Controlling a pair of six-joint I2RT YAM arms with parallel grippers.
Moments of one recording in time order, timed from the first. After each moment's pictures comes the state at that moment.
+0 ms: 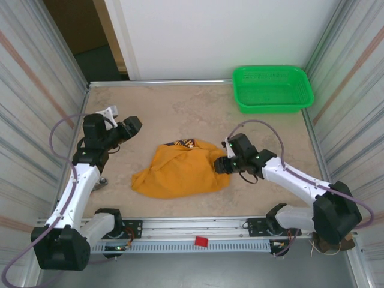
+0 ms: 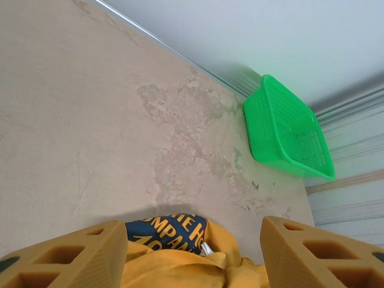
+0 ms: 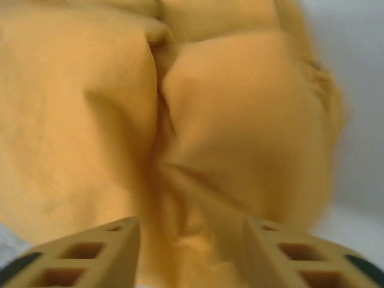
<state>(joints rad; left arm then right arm) -0.05 1.00 0.81 -0.26 0.43 -0.63 0.63 1.20 0.70 -0.49 -0.15 0.45</state>
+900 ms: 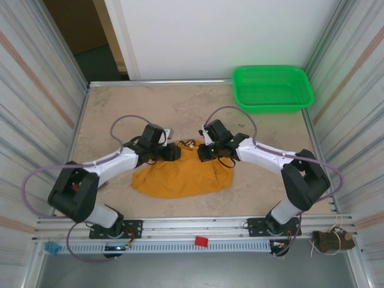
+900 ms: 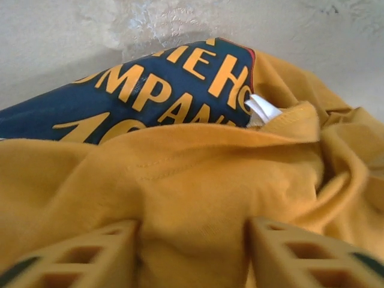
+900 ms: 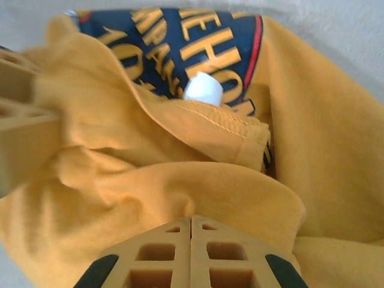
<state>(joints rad) -0.53 1.49 0.80 -0.21 0.26 -0.41 0.71 1.56 1.01 -0.38 -0.18 0.43</state>
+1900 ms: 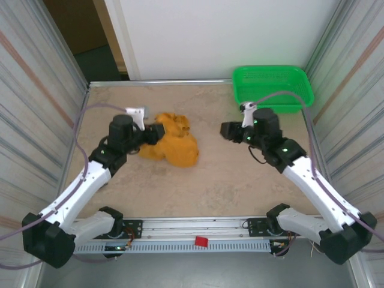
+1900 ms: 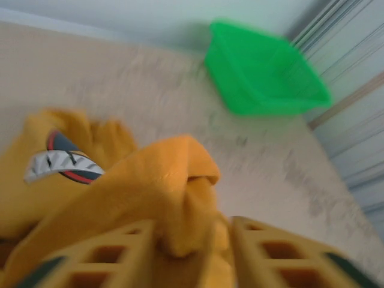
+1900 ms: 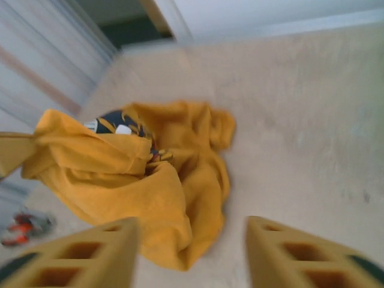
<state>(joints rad) -0.43 1.01 0.80 -0.24 0.20 -0.46 0.54 1.05 0.99 -0.45 -0.12 0.46</state>
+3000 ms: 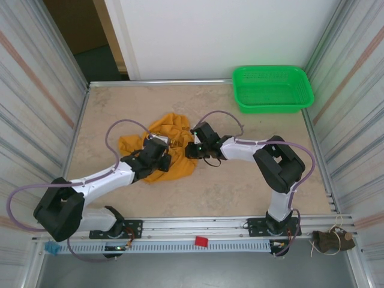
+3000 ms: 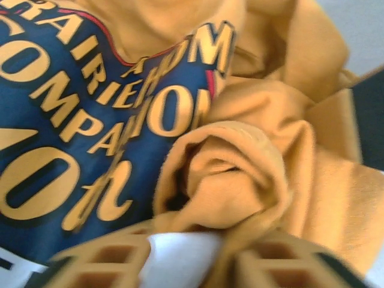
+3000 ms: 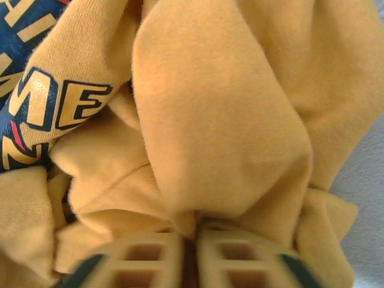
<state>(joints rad) -0.68 1.28 0.66 -0.28 -0.20 -0.37 0.74 1.84 1.05 -0.08 -0.25 0.68</state>
